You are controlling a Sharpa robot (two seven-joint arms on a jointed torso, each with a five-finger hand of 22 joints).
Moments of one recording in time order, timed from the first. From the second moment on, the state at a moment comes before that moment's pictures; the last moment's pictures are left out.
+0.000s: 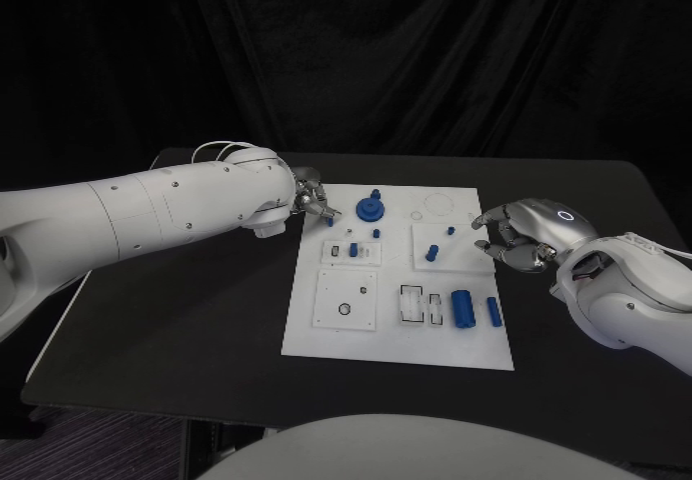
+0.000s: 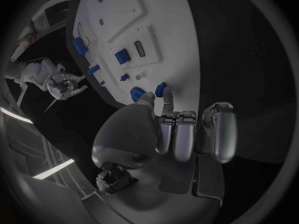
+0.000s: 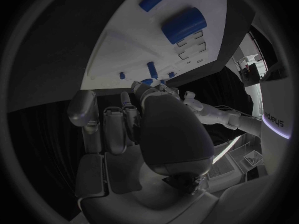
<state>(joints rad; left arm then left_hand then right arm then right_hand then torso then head) 1.36 -0.60 -0.21 1.19 -1.06 0.04 -0.43 1.29 0.12 -0.05 0.24 0.37 0.90 0.05 0.33 1.03 1.46 -0.02 1.57 1.31 1.47 -0.07 1.57 1.31 0.04 1.46 0.04 1.38 1.31 1.26 -1.02 -0.25 1.74 -1.64 -0.49 -0.30 1.43 -0.07 0.30 0.22 0.26 0.82 0.13 0.09 0.29 1.36 0.04 1.42 1.31 1.46 -0.02 1.46 1.31 0.10 1.32 0.09 1.11 1.31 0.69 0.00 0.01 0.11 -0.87</state>
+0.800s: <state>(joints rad) 1.35 -0.60 -0.21 1.19 -1.06 0.05 -0.42 1.31 0.00 0.26 0.18 0.51 0.93 0.05 0.29 1.04 1.47 -0.02 1.57 1.31 1.47 -0.06 1.57 1.31 0.04 1.46 0.04 1.38 1.31 1.26 -1.02 -0.25 1.74 -1.62 -0.49 -0.31 1.43 -0.06 0.31 0.22 0.27 0.83 0.13 0.09 0.28 1.36 0.04 1.42 1.31 1.46 -0.02 1.45 1.31 0.10 1.32 0.09 1.10 1.31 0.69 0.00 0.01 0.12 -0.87</state>
